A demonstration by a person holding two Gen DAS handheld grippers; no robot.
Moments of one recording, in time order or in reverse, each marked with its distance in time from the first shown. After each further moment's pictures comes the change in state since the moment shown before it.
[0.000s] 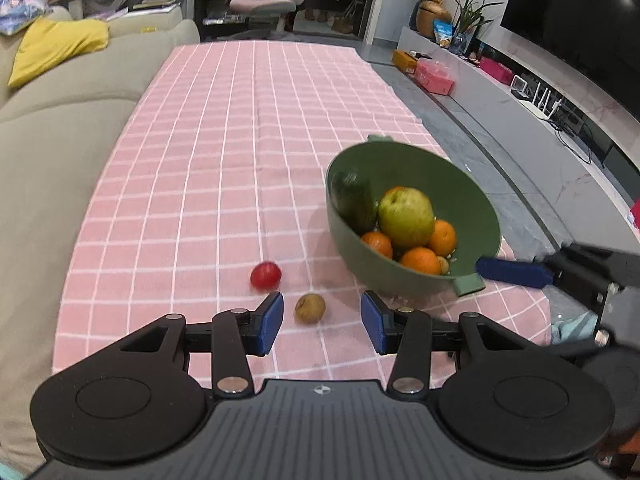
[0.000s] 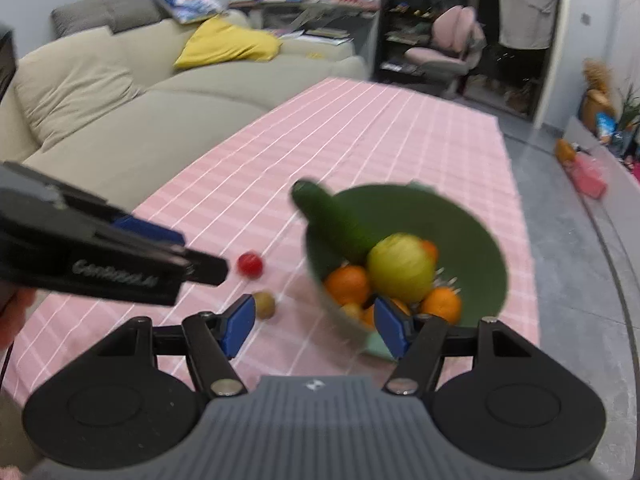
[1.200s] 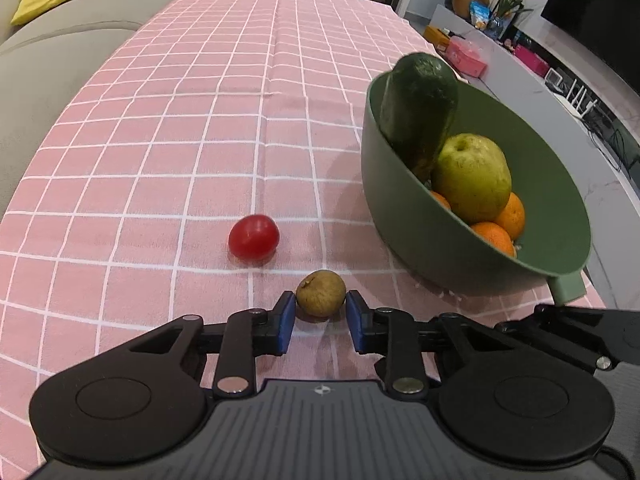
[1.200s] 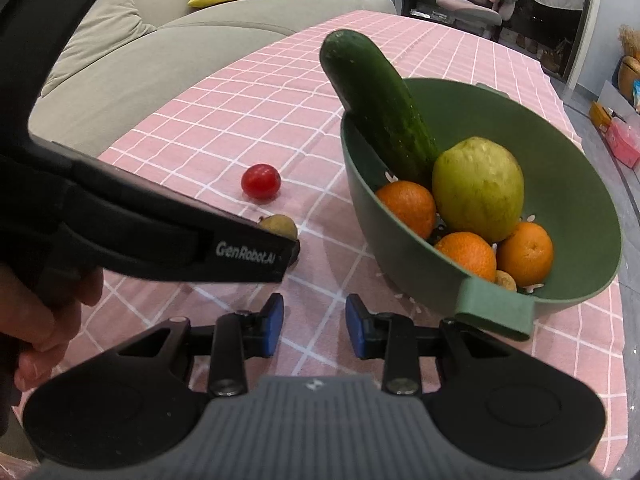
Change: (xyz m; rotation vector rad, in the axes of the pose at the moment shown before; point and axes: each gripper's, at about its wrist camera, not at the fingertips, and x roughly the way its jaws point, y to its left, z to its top) left arm 0.093 0.013 -0.018 -0.107 0.083 0.019; right arm 0.093 0.006 -0.034 -0.011 0.151 0.071
